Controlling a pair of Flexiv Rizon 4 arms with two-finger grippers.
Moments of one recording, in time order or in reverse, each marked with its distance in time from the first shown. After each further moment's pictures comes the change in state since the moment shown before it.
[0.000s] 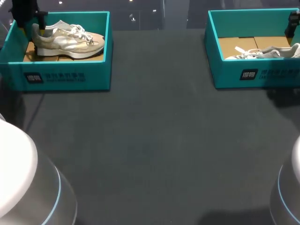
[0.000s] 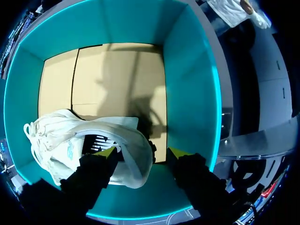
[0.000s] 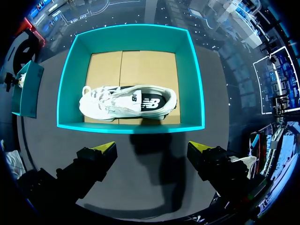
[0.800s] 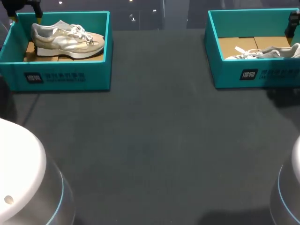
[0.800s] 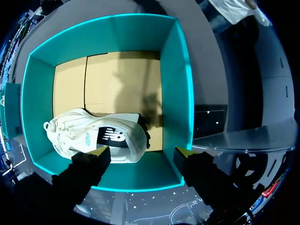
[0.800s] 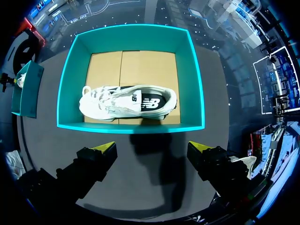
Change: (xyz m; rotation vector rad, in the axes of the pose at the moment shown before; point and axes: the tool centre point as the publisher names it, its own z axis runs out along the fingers) left arm 0.009 -0.002 -0.053 -0.054 -0.060 0.009; right arm 0.000 0.000 0.000 0.000 0.000 0.000
